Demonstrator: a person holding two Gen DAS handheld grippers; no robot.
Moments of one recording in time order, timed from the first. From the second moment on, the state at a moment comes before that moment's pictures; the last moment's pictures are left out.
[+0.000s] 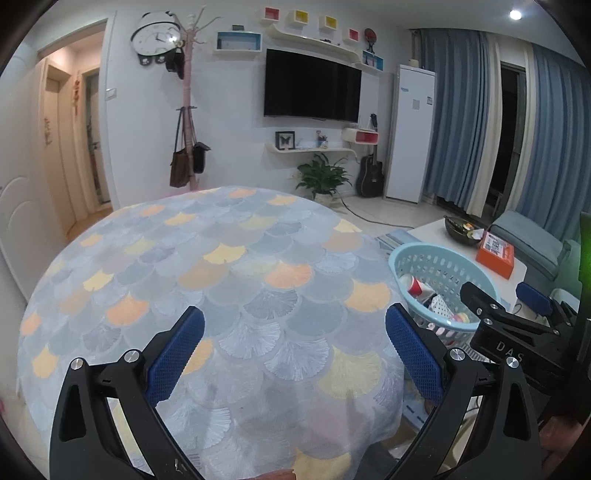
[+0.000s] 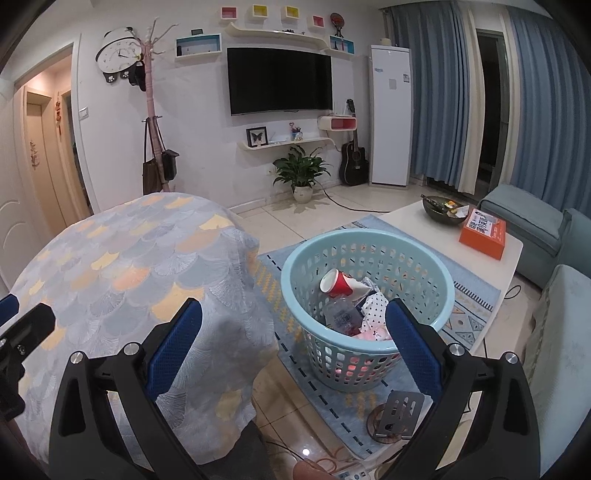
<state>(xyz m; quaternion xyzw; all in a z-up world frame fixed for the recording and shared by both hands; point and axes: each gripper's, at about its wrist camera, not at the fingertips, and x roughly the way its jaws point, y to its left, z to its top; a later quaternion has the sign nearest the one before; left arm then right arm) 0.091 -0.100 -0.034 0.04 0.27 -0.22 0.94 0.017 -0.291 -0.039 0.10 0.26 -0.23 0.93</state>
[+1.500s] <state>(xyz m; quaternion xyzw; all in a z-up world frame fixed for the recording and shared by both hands) 0.091 -0.102 -0.039 0.05 0.27 -0.22 0.94 0.021 -0.296 -0.046 0.10 0.26 -0.22 0.93</state>
